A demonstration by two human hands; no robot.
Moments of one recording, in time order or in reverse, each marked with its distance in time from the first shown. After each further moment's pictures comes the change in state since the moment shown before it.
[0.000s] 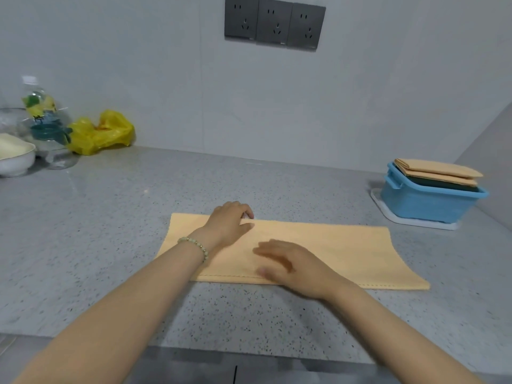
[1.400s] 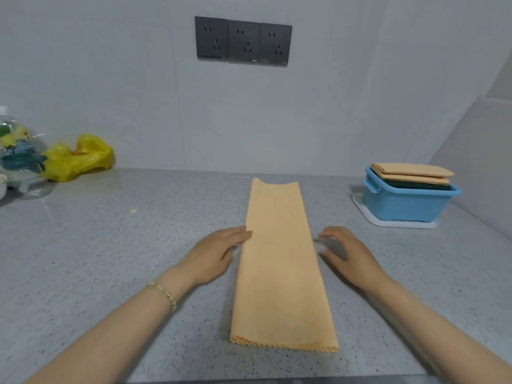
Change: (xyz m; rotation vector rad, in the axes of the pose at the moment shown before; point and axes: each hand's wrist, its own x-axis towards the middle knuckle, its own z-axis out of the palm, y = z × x) left_hand -0.026 -0.003 0.011 -0.048 -0.008 0.324; right_hand -0.051 0.101 -0.051 0.031 0.428 0.280
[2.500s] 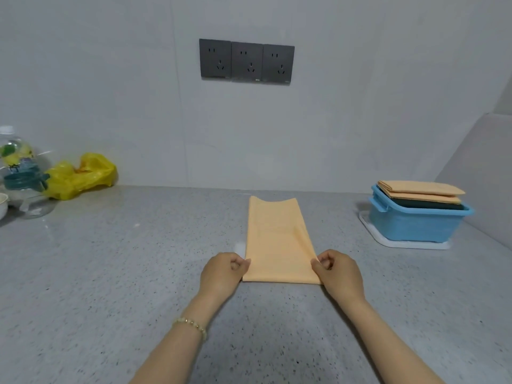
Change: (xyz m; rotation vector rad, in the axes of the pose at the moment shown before) left_hand 0.027 0.017 0.022 -0.384 0.263 -0.557; right_hand 0.031 -0.024 0.041 0.129 0.243 0.362
